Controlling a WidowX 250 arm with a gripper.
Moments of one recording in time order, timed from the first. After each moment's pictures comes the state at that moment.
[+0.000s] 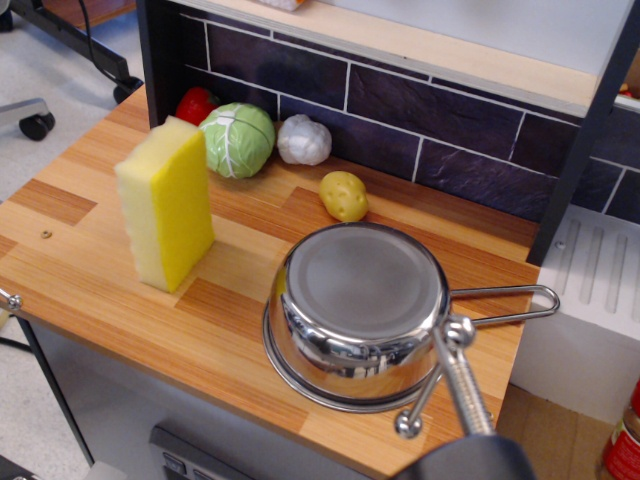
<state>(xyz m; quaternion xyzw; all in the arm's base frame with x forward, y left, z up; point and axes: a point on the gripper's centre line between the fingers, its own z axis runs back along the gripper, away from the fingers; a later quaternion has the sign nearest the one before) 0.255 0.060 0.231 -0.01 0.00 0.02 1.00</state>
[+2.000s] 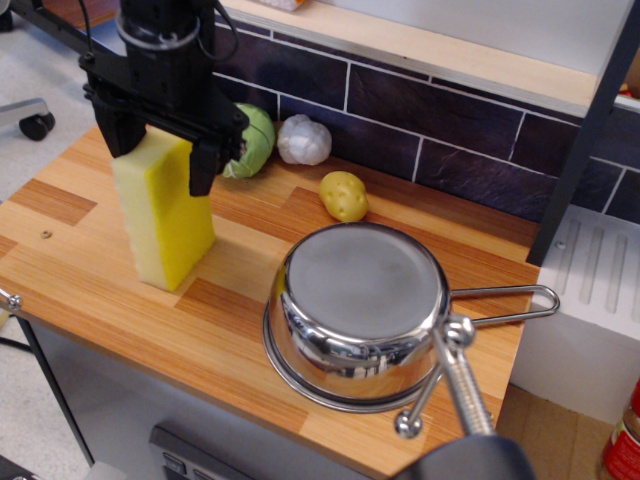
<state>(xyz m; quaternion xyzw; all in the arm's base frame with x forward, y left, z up) 0.259 0.055 0.085 0.09 -0.07 0.05 0.99</state>
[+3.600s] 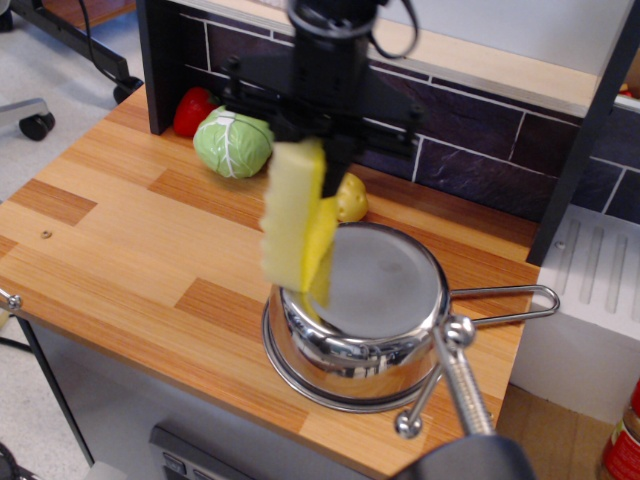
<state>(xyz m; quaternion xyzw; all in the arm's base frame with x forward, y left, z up) 0.262 -0.049 0.114 0.05 -0.08 0.10 0.99</state>
